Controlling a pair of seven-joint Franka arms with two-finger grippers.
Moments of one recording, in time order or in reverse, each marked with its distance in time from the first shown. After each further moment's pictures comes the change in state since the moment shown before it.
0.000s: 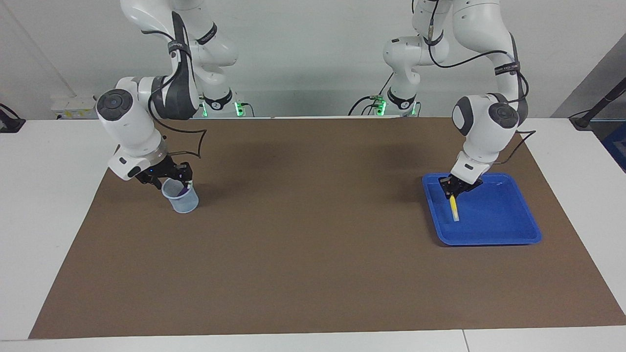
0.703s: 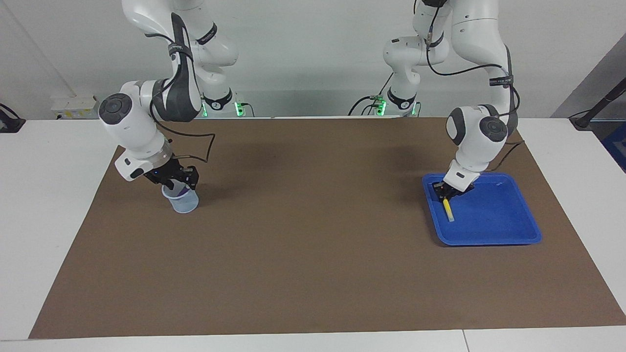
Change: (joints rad) left arm 0.000 0.033 -0.001 -0.052 0.000 0.063 0.025; right arm 0.000 0.001 0.001 -0.071 0.063 0.034 0.079
